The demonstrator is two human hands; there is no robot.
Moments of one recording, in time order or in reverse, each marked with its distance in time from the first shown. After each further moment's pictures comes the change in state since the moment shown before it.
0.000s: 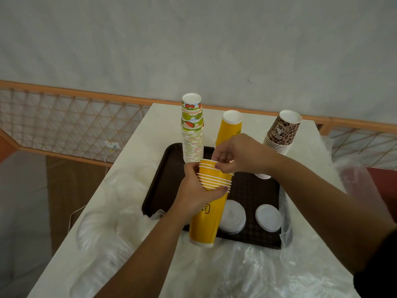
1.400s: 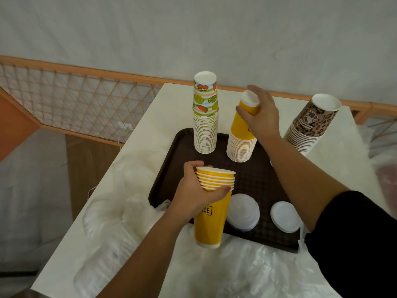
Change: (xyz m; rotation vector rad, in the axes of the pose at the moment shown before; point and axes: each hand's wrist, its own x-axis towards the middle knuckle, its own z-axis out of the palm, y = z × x) left_hand 0.005 -0.025 -0.010 0.079 0.055 -0.088; right_hand 0.079 0.093 0.033 0.310 0.810 0.313
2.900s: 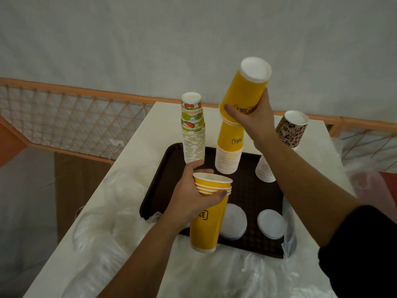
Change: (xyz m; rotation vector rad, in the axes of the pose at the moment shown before) left_hand -0.010 0.029 0.007 -0.018 -0.047 0.136; right_hand -0.006 -0.049 -0.050 0.306 0.012 0.002
